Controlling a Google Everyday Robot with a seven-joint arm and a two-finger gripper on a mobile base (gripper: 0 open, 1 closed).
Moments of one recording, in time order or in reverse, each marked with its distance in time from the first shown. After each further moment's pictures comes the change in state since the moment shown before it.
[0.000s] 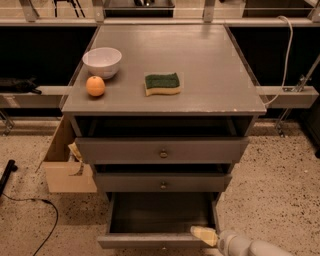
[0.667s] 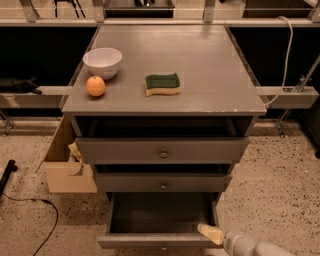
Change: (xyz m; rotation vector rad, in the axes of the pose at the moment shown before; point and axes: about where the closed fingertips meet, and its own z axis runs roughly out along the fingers) arm -0.006 -0.019 -0.010 0.063 -0.017 0.063
